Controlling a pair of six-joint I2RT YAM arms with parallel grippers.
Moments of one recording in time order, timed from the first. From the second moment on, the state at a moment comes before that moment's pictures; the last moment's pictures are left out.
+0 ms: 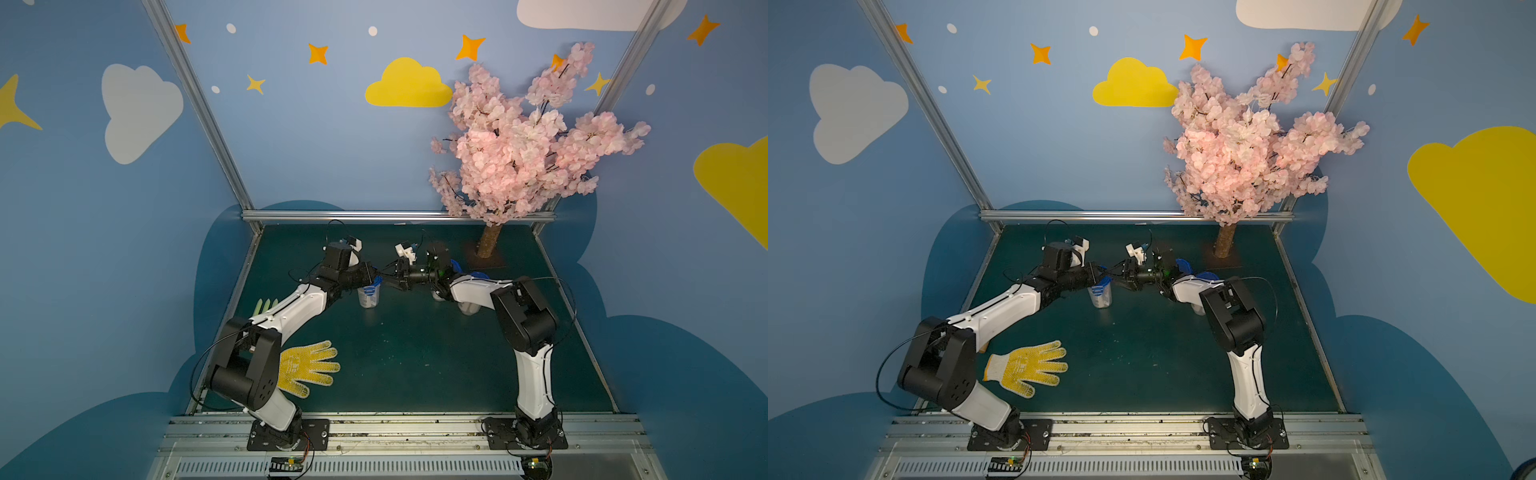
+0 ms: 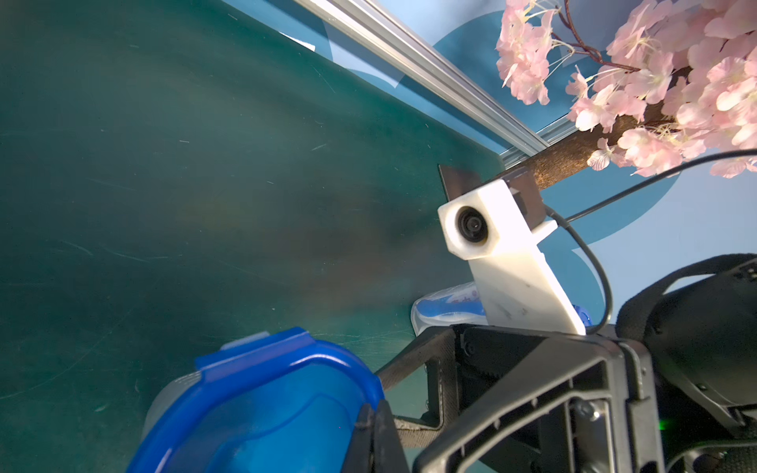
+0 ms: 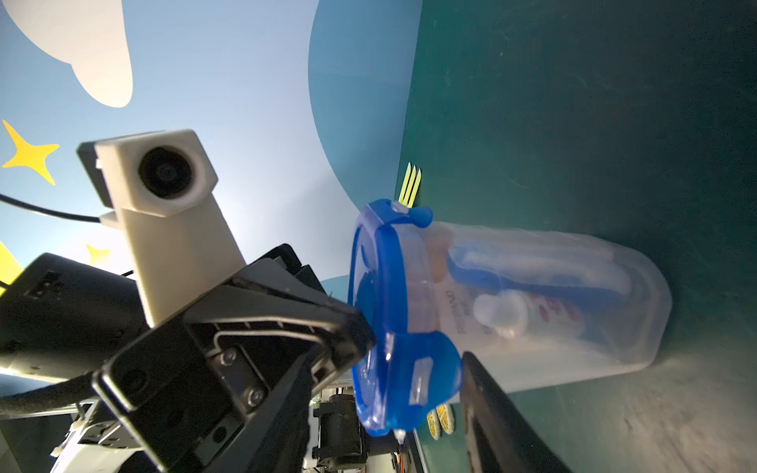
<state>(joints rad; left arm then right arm) -0.34 1.60 1.03 -0.06 0.35 -0.60 0.57 2.09 1.29 0.50 -0.96 1.14</state>
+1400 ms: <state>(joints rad) -0.34 1.58 1.13 -0.29 0.38 -0.59 0.53 1.87 1.45 0.02 -0.85 0.81</state>
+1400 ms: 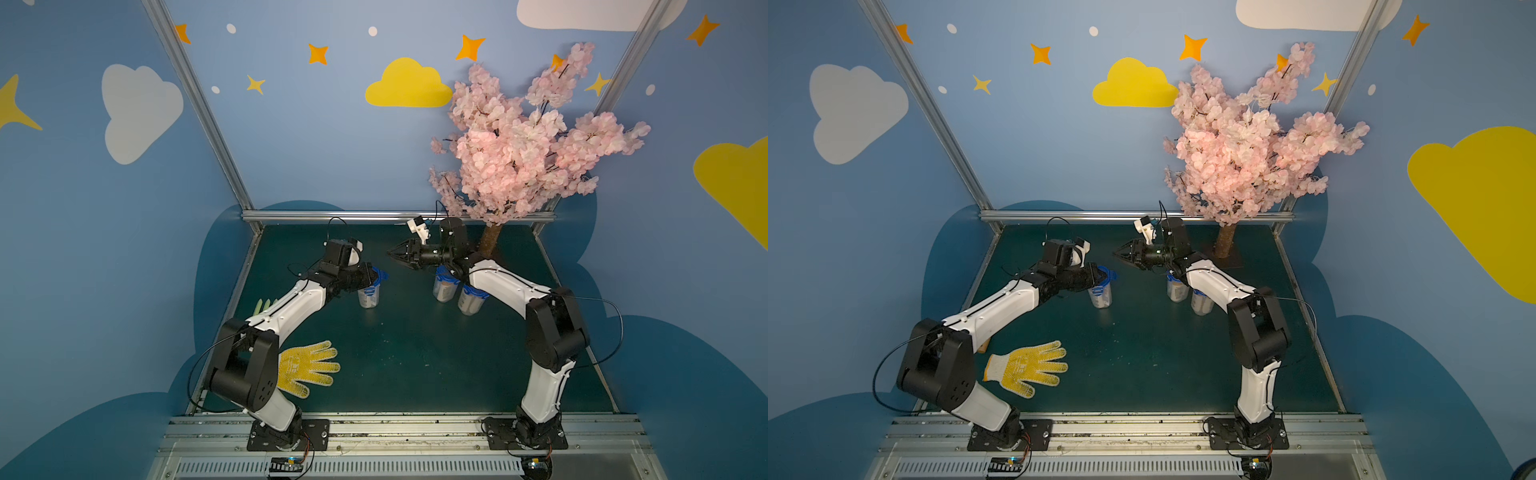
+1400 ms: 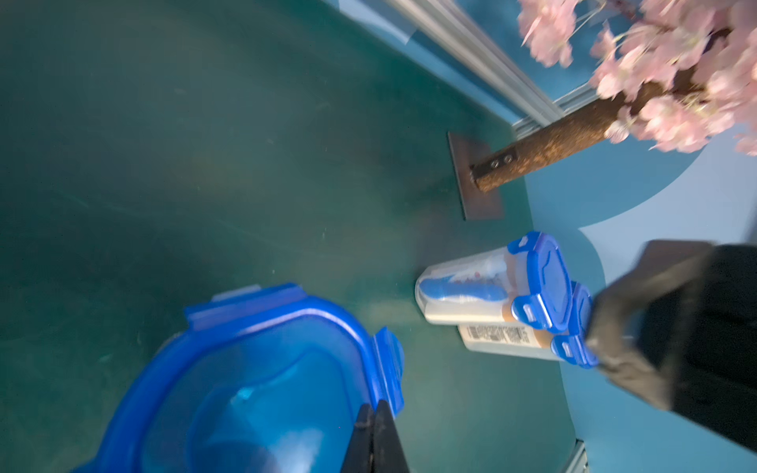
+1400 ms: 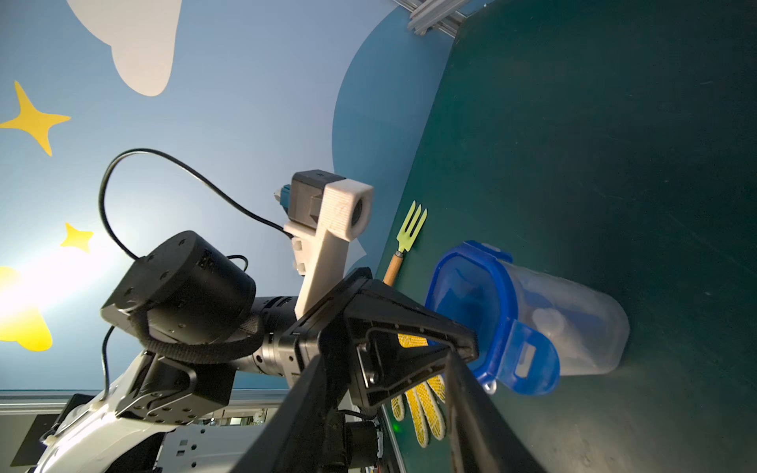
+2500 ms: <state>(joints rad) -0.36 1.17 0.97 -0.59 0.20 -0.55 0.59 2.27 2.22 -0.83 -0.40 0.31</state>
